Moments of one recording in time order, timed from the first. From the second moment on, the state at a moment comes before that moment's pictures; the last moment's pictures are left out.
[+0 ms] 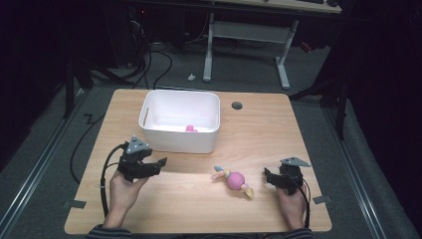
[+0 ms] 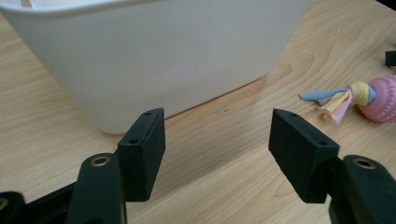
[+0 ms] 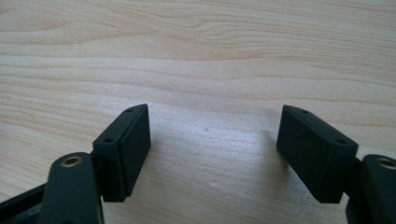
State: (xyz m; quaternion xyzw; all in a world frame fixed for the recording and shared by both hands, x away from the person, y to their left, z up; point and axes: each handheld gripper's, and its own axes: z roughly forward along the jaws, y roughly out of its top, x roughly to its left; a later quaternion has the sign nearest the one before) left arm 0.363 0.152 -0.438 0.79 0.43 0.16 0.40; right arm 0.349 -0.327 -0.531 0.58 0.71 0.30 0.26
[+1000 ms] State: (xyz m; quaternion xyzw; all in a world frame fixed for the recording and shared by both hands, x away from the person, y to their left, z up) left arm 0.372 0.151 -0.516 0.78 0.47 0.17 0.39; right arm 0.350 -0.327 -0.531 0.58 0.71 0.30 0.26
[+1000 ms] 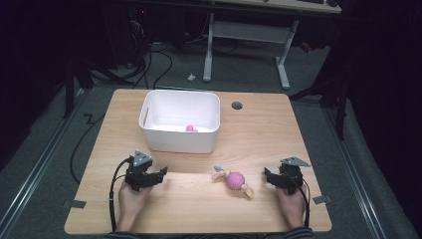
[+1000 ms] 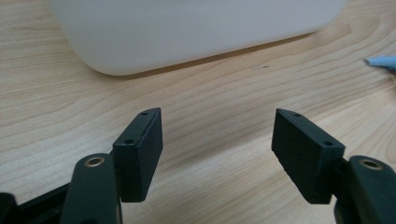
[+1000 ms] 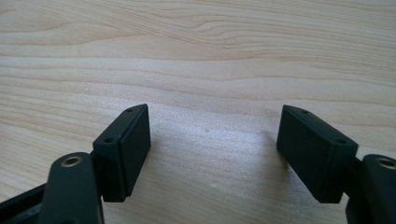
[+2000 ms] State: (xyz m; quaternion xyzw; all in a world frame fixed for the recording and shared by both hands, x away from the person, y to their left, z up) left arm 0.390 0.138 -0.536 0.79 0.46 0.20 0.35; right arm 0.354 -0.326 -0.530 0.58 0.72 0.29 0.24
